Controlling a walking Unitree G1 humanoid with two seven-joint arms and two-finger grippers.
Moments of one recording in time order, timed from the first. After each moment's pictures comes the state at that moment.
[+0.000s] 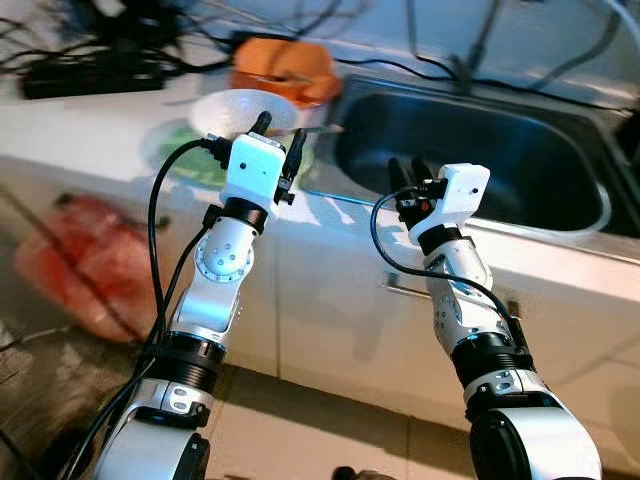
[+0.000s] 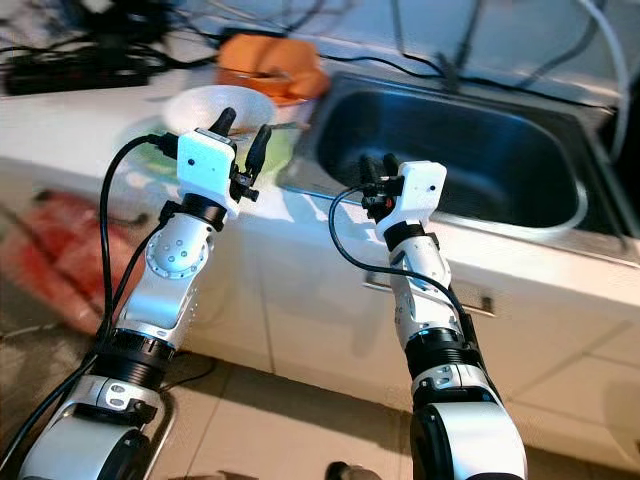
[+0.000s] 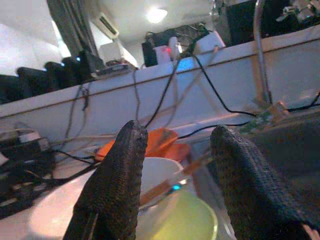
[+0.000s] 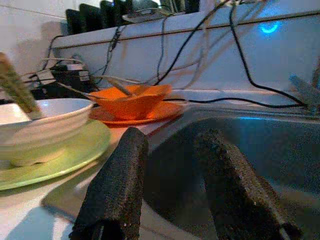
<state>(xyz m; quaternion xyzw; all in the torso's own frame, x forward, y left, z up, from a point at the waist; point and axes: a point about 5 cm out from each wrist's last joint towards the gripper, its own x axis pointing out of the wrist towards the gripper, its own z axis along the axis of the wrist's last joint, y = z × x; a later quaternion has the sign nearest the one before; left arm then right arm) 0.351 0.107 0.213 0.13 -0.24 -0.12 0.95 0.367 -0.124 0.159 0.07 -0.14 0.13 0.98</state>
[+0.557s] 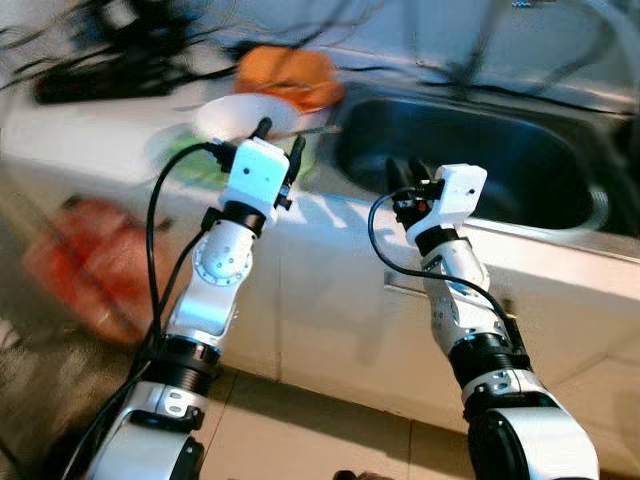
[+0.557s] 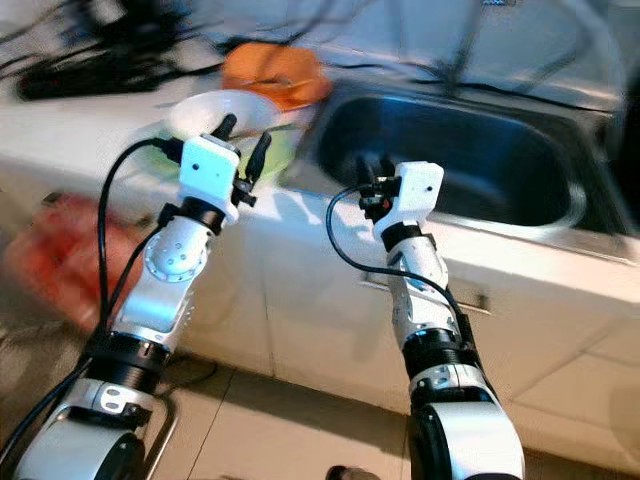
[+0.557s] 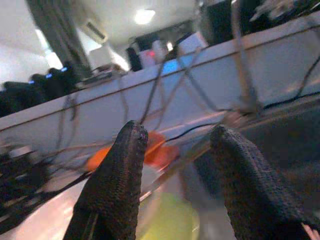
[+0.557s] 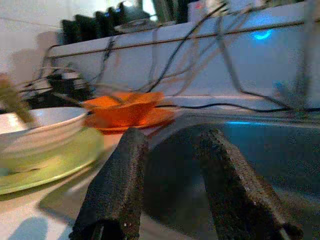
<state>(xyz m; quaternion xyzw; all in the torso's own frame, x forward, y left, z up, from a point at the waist) 0.350 0.105 0.207 0.16 -0.22 -0.13 0.95 0.367 -0.123 0.158 0.07 -0.14 0.13 0.98</state>
